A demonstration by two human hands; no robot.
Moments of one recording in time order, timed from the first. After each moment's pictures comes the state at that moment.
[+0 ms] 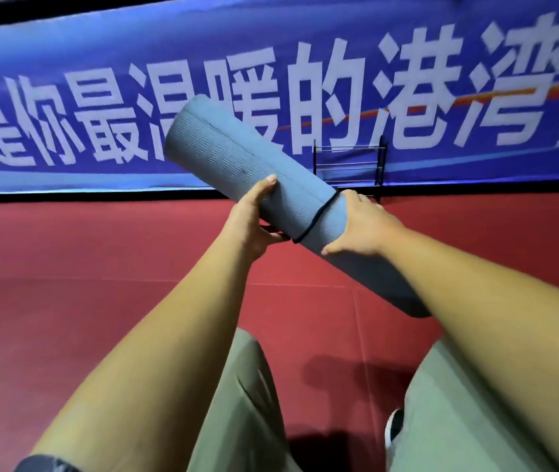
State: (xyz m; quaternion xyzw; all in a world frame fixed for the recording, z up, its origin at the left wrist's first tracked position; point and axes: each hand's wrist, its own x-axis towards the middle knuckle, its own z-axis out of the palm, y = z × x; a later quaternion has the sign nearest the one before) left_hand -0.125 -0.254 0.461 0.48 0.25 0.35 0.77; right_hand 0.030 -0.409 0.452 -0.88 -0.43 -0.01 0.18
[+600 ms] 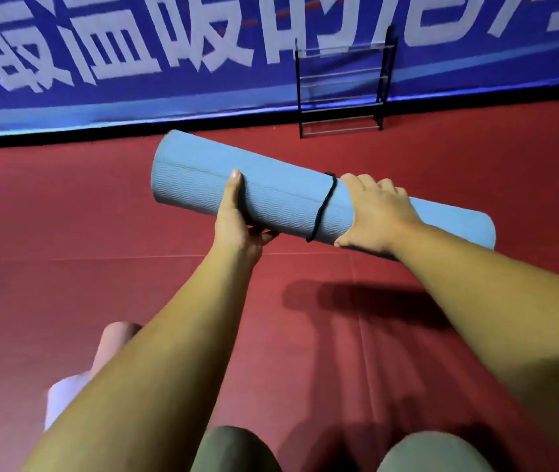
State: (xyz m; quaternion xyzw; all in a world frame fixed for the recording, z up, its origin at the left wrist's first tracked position) left_hand 0.123 -0.081 0.330 0.32 0.37 0.31 0.82; right_hand 0.265 -0.258 0.352 -0.90 -0.43 -0.02 0.06
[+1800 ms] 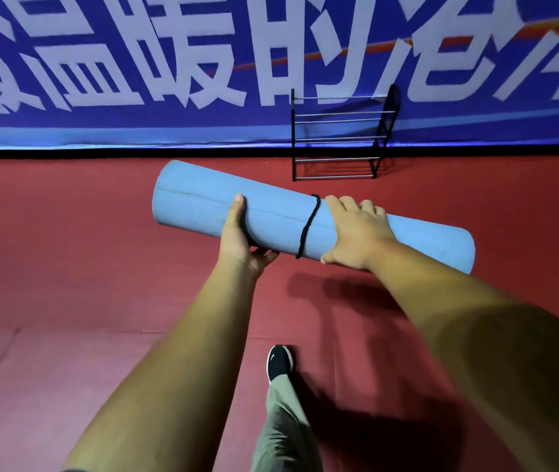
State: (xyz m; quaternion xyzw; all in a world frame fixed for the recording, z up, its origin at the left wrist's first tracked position) left_hand 0.440 0.159 0.649 0.22 0.46 0.24 0.83; right_hand 0.585 0.005 0.678 -0.89 -0.44 0.10 0.01
